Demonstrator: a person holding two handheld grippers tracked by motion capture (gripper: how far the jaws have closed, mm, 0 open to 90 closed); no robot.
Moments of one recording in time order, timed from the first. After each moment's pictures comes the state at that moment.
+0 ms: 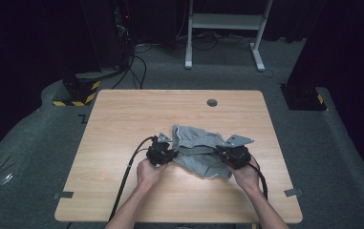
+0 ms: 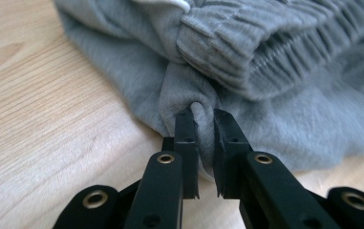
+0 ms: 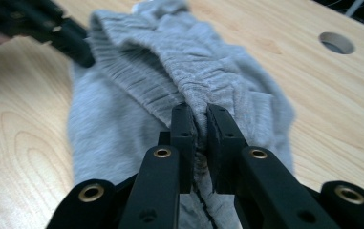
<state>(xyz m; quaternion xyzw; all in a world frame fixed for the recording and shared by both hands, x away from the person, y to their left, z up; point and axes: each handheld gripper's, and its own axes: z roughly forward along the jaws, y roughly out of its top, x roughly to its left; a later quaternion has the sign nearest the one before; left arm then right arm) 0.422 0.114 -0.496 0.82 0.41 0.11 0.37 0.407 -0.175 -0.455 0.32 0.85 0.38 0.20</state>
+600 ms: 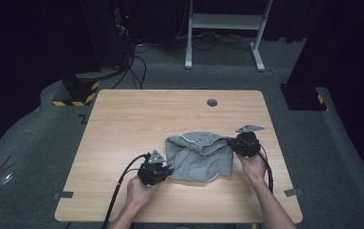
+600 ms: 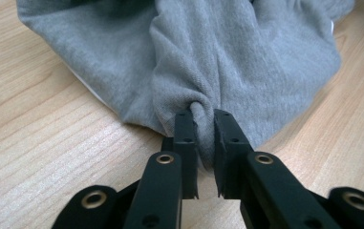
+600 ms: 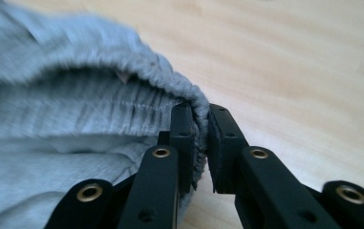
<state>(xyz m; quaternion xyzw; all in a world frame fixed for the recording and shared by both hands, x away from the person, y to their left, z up) 0.361 0.130 -0.498 0.84 0.38 0.10 0.38 0.454 -0.212 -0.469 0.45 0.81 0.34 0.18</state>
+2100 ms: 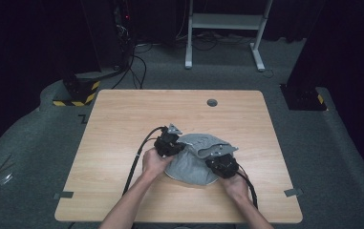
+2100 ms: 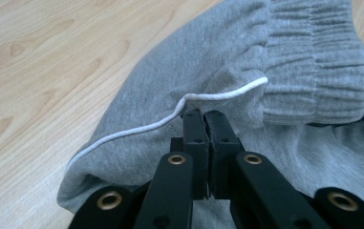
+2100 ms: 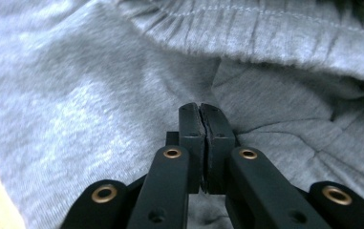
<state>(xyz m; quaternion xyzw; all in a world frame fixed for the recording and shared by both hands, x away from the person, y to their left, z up) 0.444 0.089 -0.465 0.85 0.37 0.11 0.36 0.401 -0.150 -0.508 0.35 0.87 0.33 0.13</state>
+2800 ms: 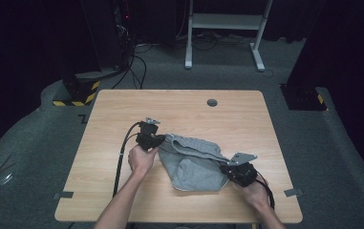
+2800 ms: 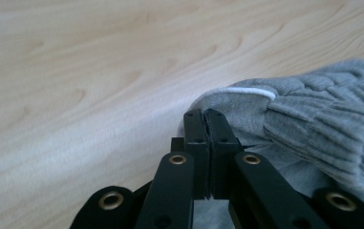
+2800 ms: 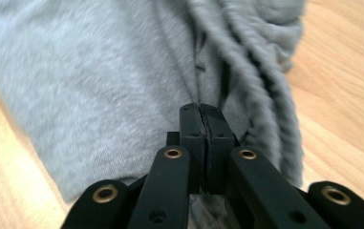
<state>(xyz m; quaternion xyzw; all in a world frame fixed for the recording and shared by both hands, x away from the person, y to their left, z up) 0.456 0.144 -0.465 0.78 0.51 0.13 0.34 0.373 -0.199 -0.490 0.30 0.88 0.33 0.15</state>
